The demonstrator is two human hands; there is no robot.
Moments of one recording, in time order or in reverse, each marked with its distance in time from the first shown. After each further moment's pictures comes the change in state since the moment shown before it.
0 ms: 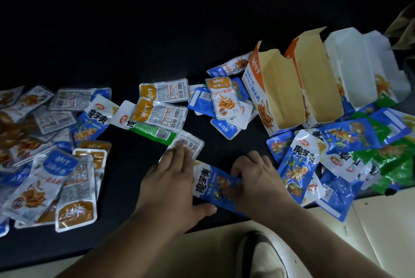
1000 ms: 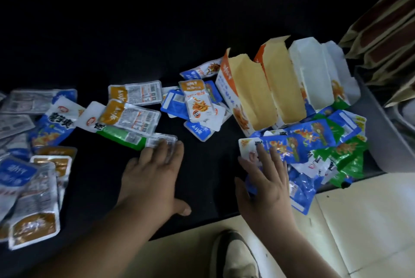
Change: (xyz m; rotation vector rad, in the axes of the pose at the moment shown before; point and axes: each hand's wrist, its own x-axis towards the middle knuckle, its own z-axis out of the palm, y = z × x) left_hand 0.019 0.018 -0.015 0.071 -0.093 0.024; right_hand -0.032 0.067 0.038 0.109 0.670 -0.038
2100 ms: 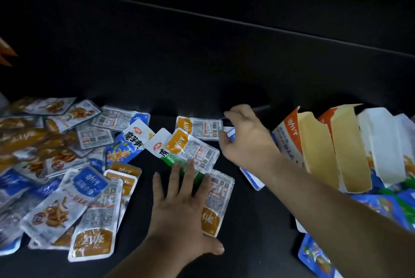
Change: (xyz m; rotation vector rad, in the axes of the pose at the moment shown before) left_hand 0.004 -0.062 0.018 -0.112 -0.017 -0.098; right_hand 0.200 -0.159 0.041 0.008 -0.256 -0.351
